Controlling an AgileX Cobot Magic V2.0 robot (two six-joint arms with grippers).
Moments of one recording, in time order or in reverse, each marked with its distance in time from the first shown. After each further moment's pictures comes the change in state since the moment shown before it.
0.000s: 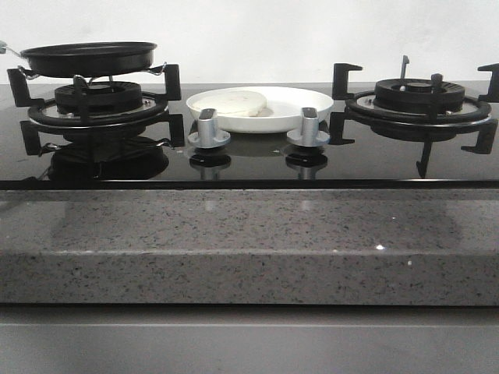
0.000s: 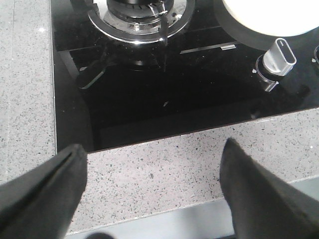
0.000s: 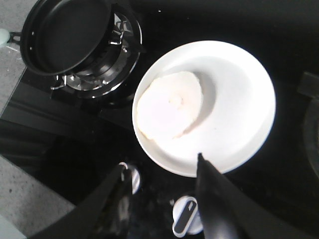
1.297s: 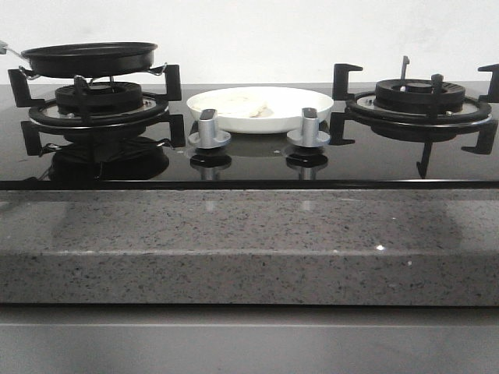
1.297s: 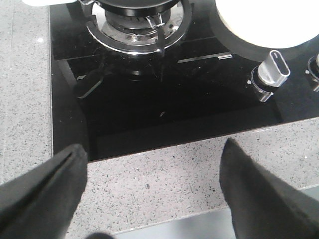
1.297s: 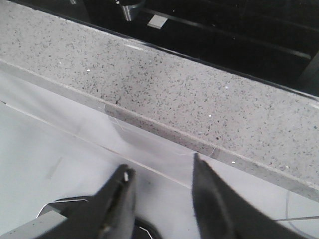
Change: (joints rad) left arm 0.000 0.000 0.000 -0.015 -0.035 -0.002; right arm 0.000 -1.245 1.207 -0.229 -0.086 -0.065
